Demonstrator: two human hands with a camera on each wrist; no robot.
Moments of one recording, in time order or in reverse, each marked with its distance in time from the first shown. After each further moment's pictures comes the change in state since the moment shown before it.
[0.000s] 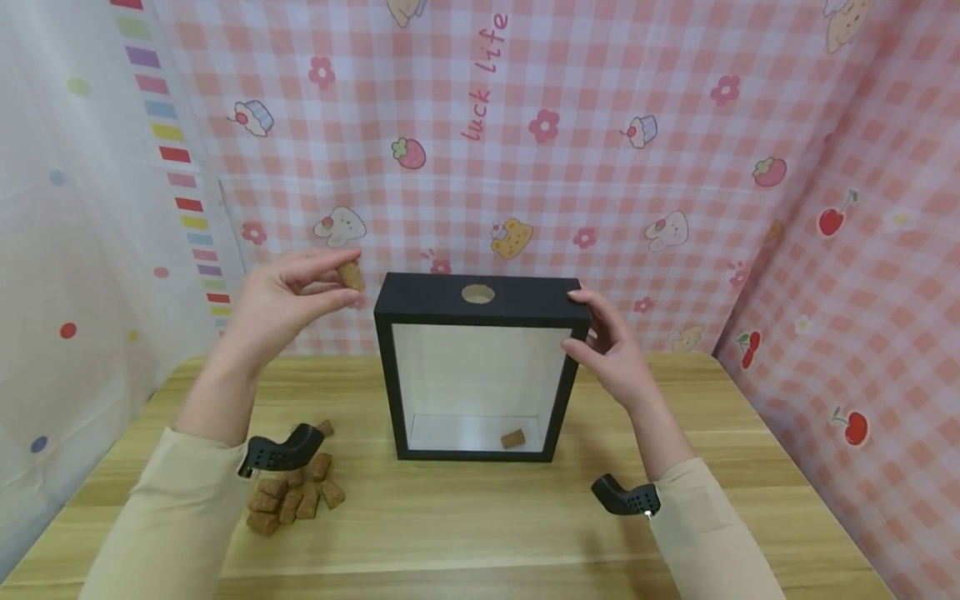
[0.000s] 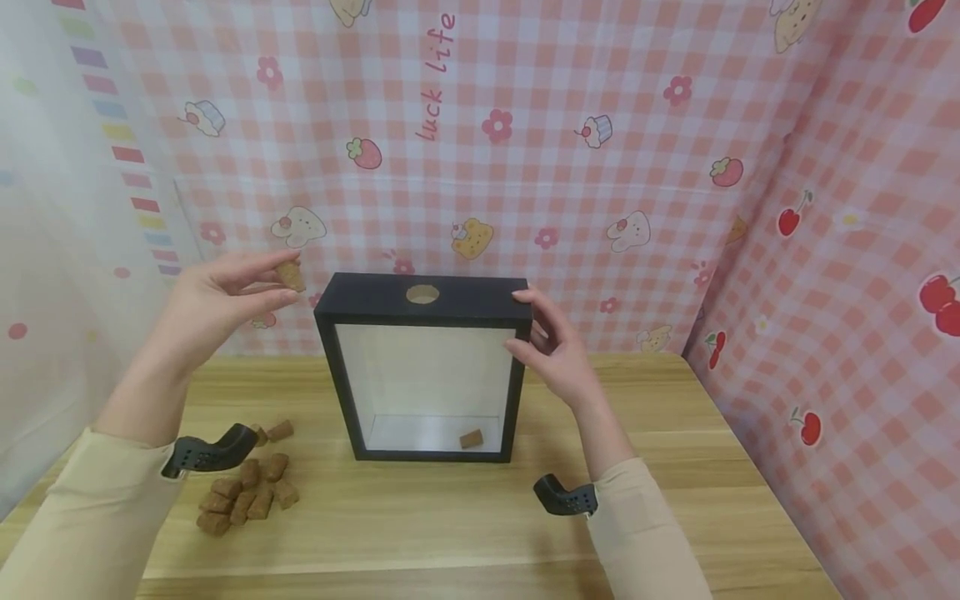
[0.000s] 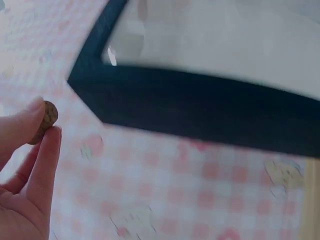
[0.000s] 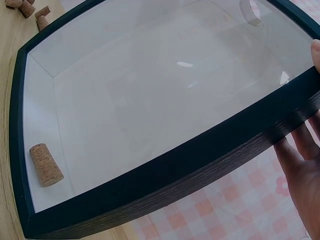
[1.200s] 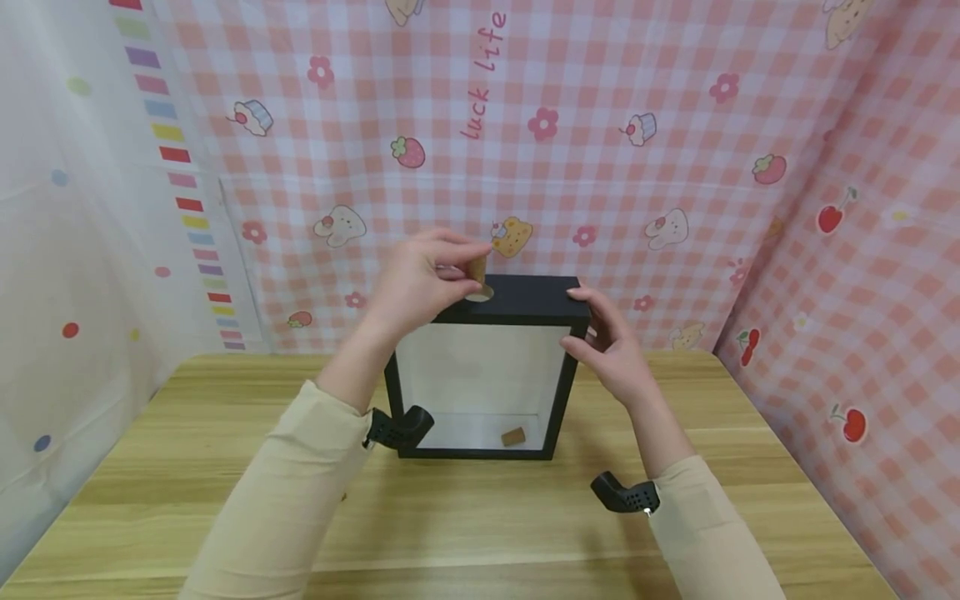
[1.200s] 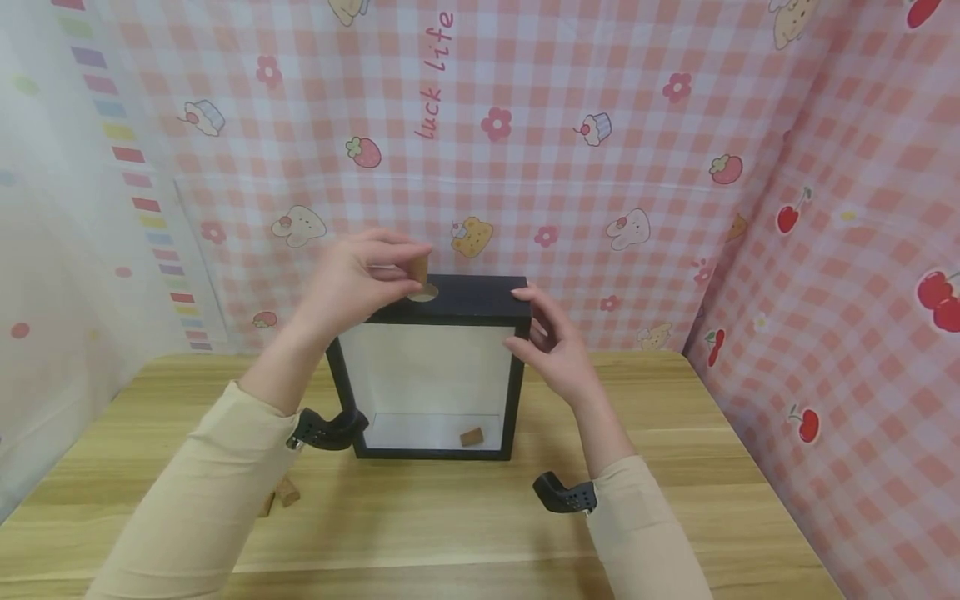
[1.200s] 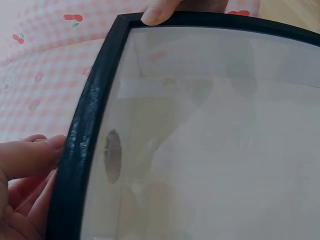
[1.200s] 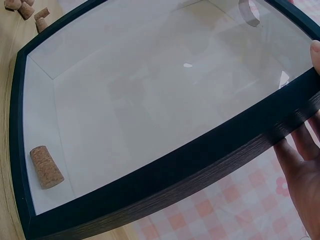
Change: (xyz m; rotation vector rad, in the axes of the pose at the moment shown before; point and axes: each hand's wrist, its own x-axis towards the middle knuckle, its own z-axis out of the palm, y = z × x) left_hand 0.045 0.049 0.107 0.162 -0.134 0.225; right_hand 0.001 0.000 -0.001 -0.001 0.000 0.003
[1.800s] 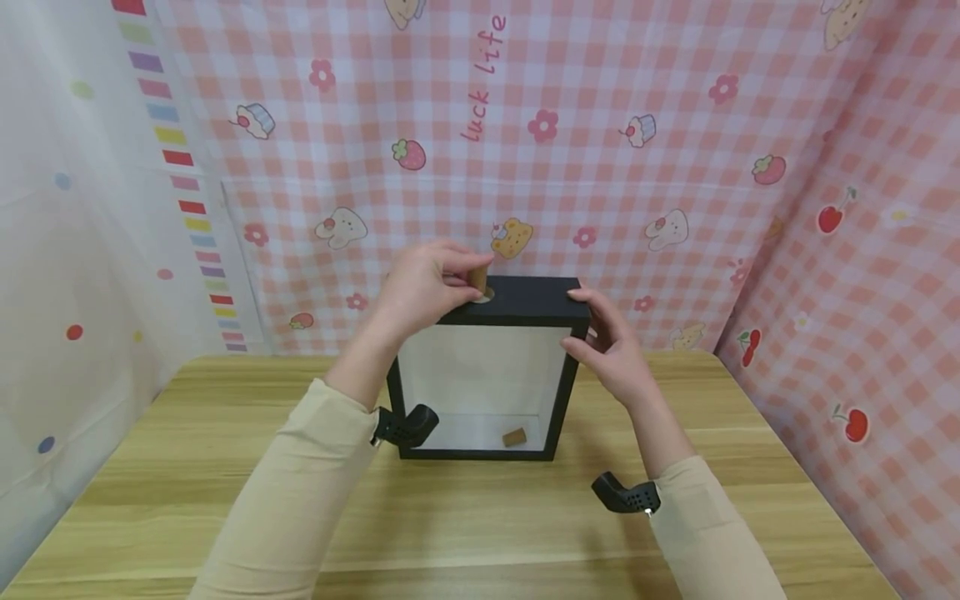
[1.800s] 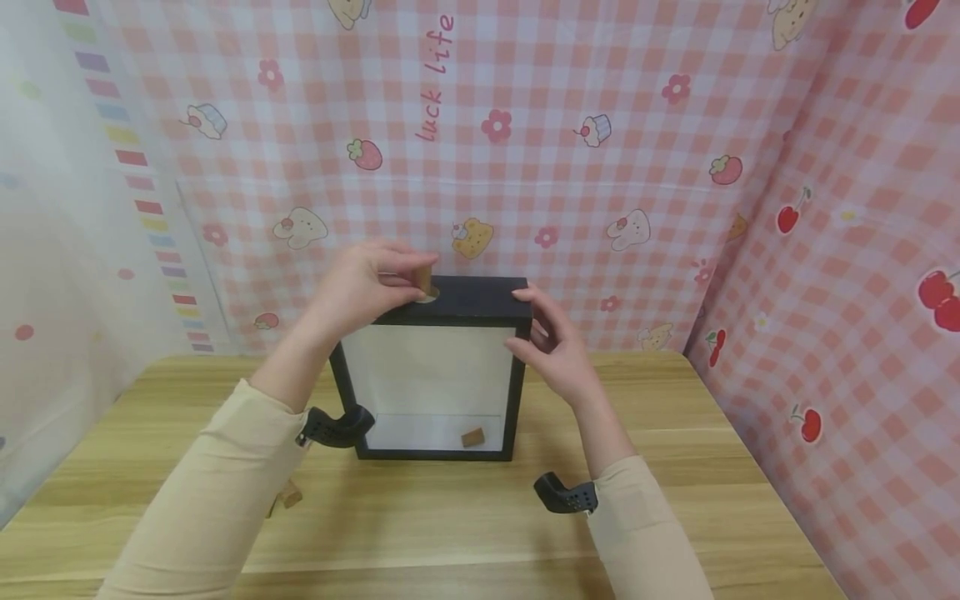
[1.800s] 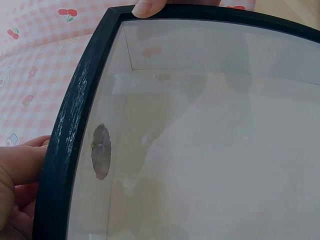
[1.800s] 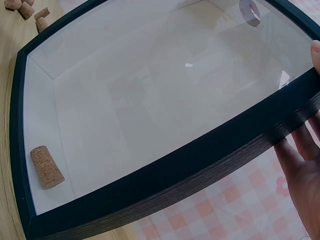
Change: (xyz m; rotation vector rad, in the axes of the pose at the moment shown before) left_hand 0.003 -0.004 0.004 0.121 -0.080 -0.083; right_hand -0.001 0.002 -0.001 0.003 -0.001 -0.010
